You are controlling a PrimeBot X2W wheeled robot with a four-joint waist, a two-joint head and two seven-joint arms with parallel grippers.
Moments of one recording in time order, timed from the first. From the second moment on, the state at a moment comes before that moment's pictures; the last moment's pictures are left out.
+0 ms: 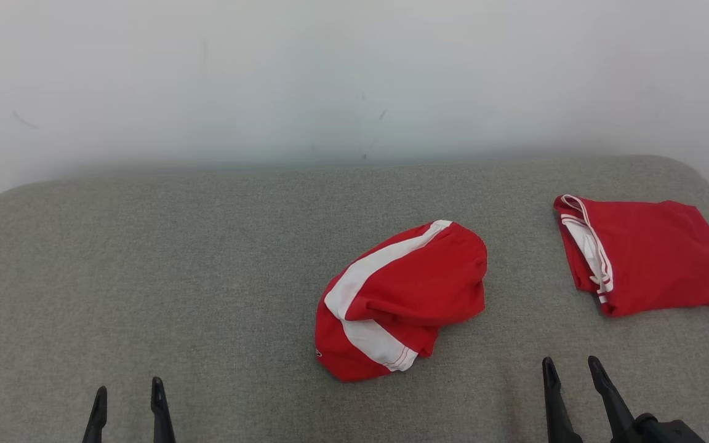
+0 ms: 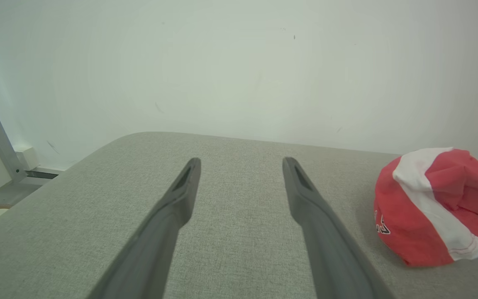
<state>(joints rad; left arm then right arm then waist) 0.16 0.05 0.02 0.00 -0.17 0.02 -0.26 0.11 -0.05 0.02 0.14 0.20 0.13 -0.26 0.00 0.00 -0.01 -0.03</state>
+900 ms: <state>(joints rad) 0.16 0.06 0.02 0.06 -0.03 0.06 -0.26 0.11 -0.05 0.02 0.14 0.21 0.13 -0.26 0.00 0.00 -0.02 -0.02</state>
